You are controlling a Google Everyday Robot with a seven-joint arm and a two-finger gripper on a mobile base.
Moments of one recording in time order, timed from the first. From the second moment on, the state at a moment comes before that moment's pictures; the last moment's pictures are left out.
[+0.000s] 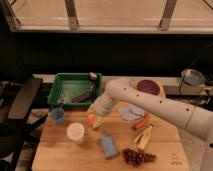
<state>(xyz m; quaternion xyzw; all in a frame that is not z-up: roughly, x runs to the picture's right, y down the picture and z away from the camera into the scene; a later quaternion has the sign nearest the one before) -0.065 0.158 0.757 -0.30 -0.33 -0.12 0.89</state>
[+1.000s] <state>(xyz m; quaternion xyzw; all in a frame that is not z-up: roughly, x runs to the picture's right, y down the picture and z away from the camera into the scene) 0.011 0.027 0.715 -0.21 -0.32 -0.06 0.92</state>
